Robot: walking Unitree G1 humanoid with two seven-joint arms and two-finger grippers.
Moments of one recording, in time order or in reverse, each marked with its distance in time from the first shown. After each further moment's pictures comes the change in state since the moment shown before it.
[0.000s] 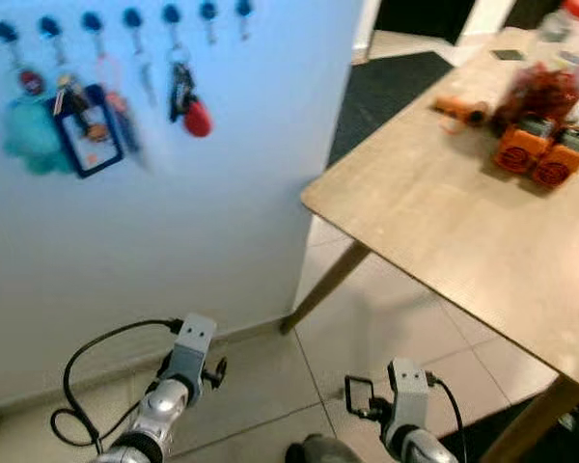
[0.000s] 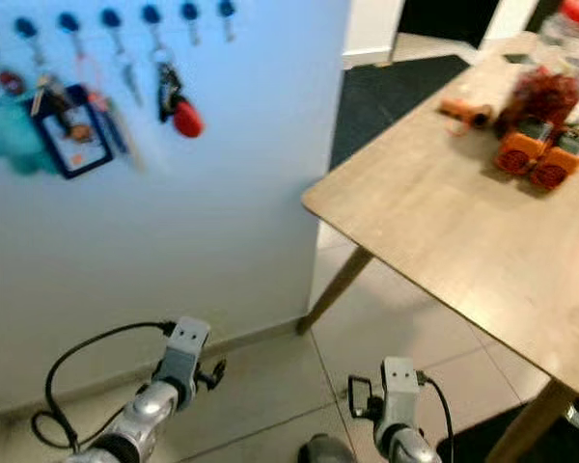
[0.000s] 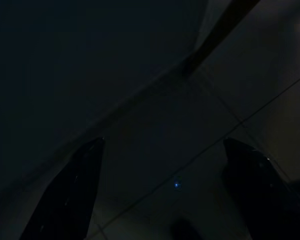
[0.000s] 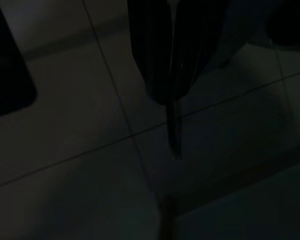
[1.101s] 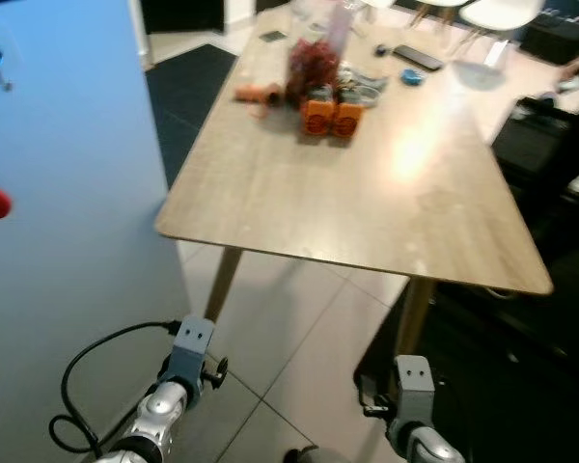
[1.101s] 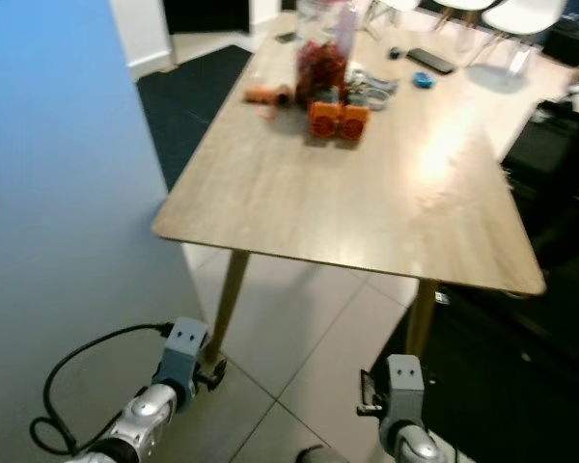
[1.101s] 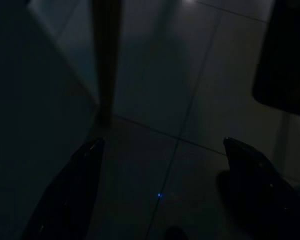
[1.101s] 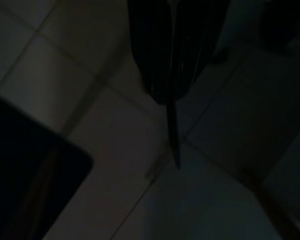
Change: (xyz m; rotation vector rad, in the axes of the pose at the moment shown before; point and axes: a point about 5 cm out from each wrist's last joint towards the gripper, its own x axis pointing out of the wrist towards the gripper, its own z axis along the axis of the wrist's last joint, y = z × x) left arm -0.002 -0.001 -0.003 -0.028 -0.011 -0.013; right arm 0.002 0.010 -0.002 -0.009 0.012 0.041
